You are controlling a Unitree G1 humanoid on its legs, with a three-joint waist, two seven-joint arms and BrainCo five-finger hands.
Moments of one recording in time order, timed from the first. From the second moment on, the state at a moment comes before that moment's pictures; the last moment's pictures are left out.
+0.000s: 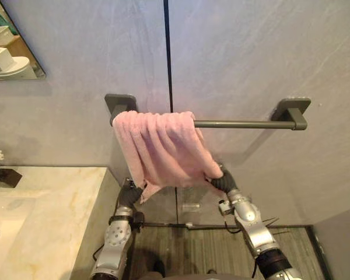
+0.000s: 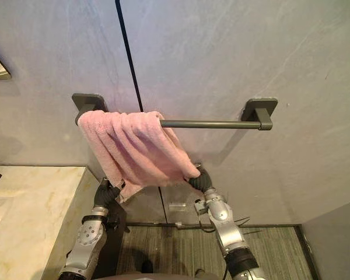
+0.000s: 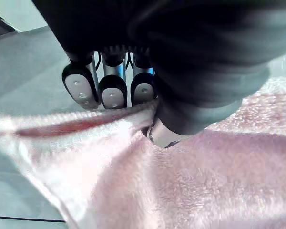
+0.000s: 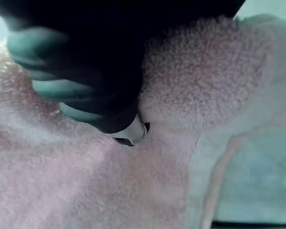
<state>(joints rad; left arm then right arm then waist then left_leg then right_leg) 0.13 0.14 -0.07 0.22 -0.07 -0.27 0.11 -0.04 -0.13 0.11 0.24 -0.05 -0.19 0.00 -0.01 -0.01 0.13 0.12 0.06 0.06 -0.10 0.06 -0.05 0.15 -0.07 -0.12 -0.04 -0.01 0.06</state>
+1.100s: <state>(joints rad) 0.14 0.08 -0.09 0.25 -0.08 -0.24 0.06 -0.02 -0.04 -0.03 0.40 0.00 -0.20 0.00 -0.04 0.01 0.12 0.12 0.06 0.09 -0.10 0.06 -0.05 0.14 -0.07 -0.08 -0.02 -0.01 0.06</state>
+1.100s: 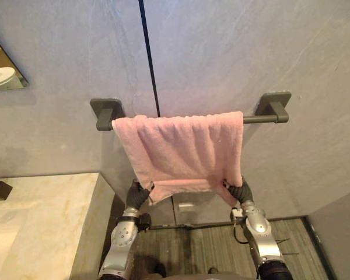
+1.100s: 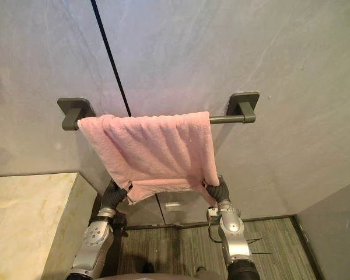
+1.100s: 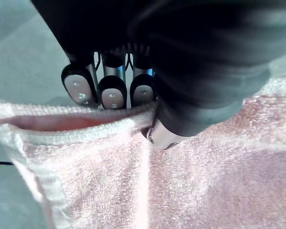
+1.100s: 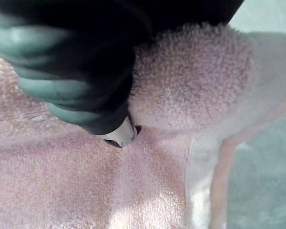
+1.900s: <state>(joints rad) 0.14 0.08 0.02 0.33 -0.18 -0.23 0.10 0.01 -0.03 -0.13 0.46 -0.01 -0.16 -0.10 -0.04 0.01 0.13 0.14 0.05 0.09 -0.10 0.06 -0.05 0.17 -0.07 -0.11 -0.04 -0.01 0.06</state>
